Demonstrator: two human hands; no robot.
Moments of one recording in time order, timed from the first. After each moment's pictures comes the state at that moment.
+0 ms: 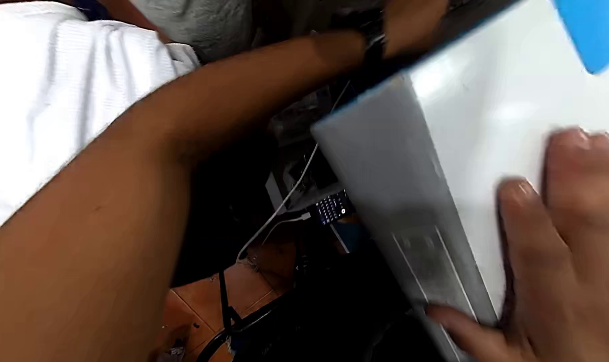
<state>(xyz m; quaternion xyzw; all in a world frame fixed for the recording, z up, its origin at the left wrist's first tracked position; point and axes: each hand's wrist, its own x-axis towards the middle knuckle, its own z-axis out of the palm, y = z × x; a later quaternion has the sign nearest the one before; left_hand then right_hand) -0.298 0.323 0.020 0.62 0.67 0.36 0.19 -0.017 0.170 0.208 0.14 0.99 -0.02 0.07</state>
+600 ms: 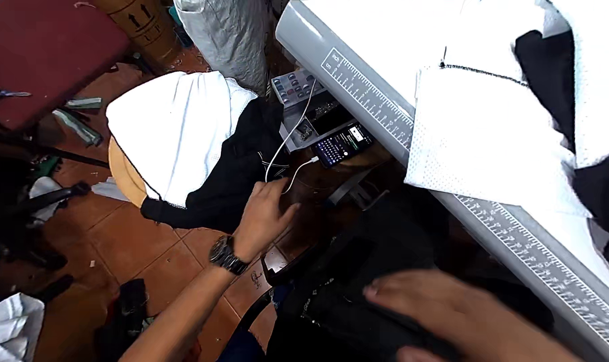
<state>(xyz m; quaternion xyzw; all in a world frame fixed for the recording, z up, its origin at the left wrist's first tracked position) -0.123 -0.145 0.024 0.51 0.79 0.29 0.18 0.165 -0.021 0.203 0.08 0.90 -0.42 0.08</state>
